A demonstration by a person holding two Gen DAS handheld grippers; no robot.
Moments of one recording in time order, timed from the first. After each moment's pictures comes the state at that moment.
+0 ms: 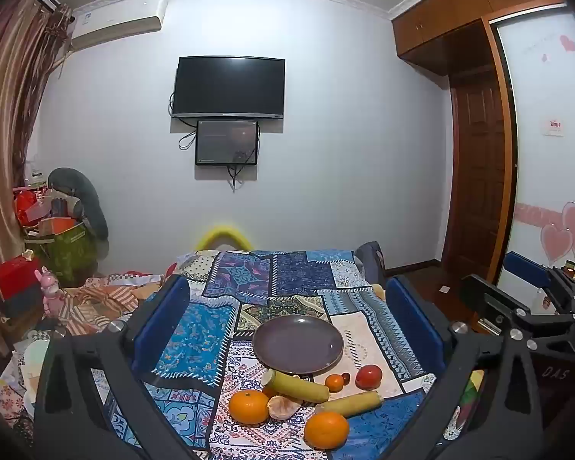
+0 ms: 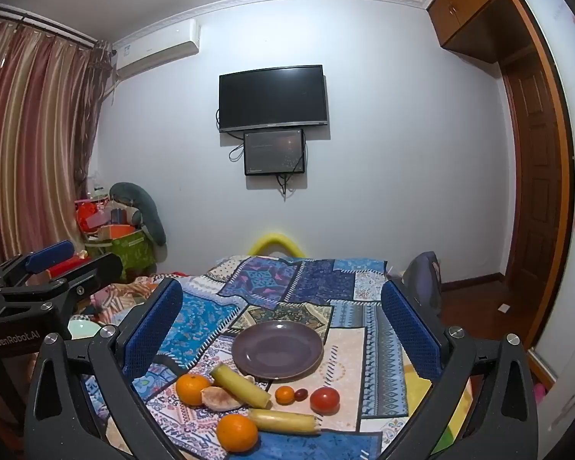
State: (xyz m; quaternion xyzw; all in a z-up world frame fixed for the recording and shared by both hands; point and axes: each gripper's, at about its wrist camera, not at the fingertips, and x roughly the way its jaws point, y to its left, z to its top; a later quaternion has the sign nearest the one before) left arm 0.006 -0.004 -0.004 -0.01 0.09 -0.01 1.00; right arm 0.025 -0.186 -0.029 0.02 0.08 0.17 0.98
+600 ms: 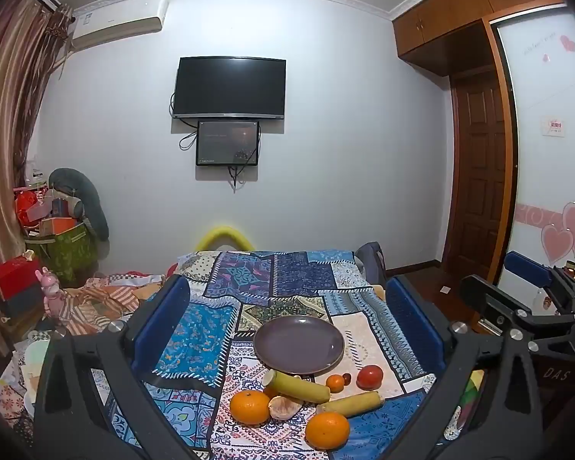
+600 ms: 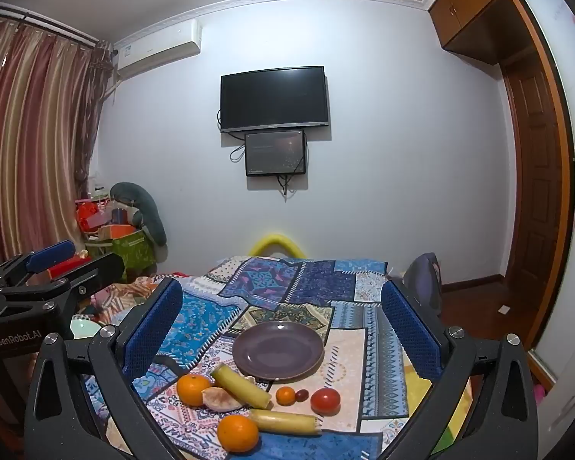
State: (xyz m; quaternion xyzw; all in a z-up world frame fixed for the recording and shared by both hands) left arm 0.006 -0.003 -0.003 -0.01 0.09 0.00 1.00; right arm 0.025 -0.185 -0.028 0.02 0.08 0.16 0.98
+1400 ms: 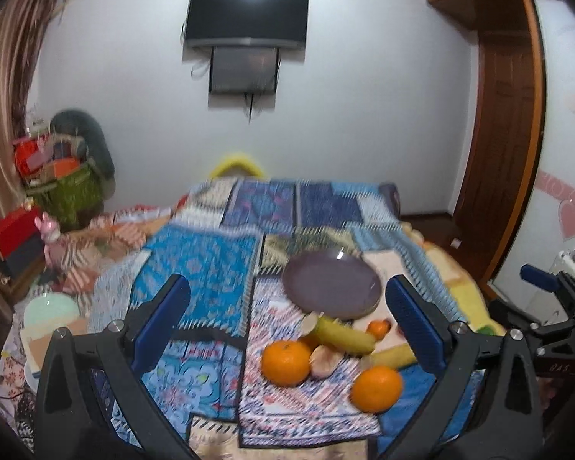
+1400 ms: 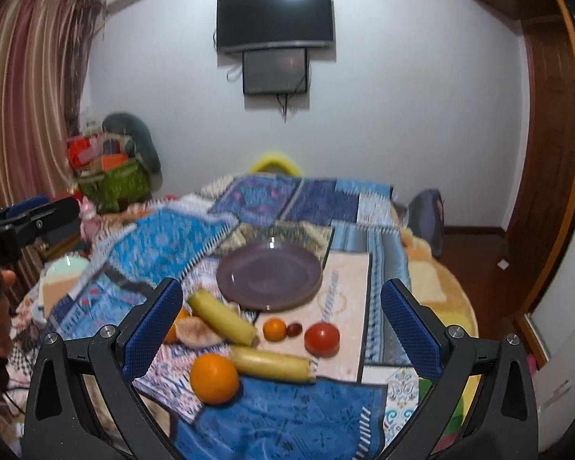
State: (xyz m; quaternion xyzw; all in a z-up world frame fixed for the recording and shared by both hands) left arm 0.067 0.060 -0.070 -0.03 0.23 0.01 0.97; right arm 0.073 -0.178 -0.089 -0.02 0.23 0.17 0.96
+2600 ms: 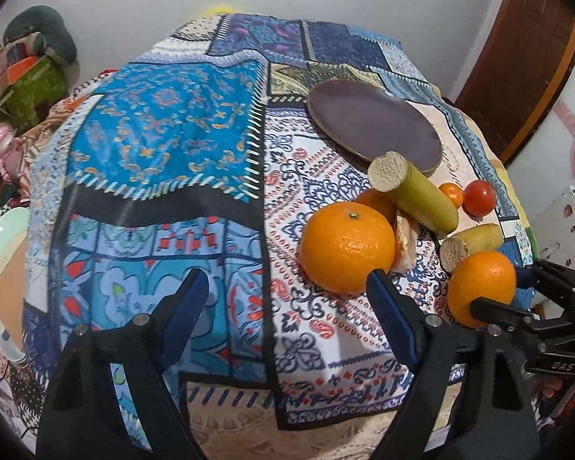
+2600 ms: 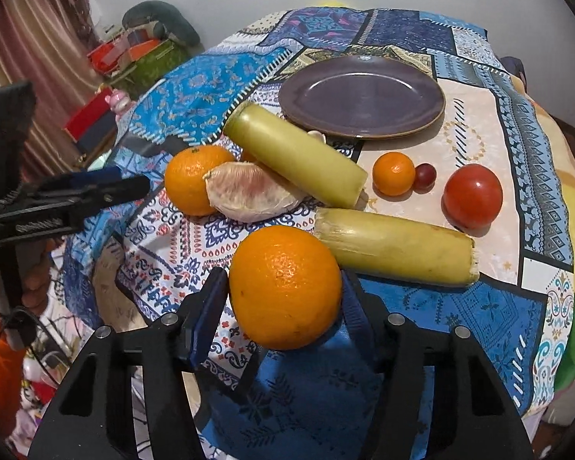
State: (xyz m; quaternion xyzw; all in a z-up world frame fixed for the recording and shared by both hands) left arm 0.157 0.105 -0.218 -0.05 0.48 -0.04 0.87; right arm 0.131 -0.112 -0.207 0.00 0.48 0.28 0.83
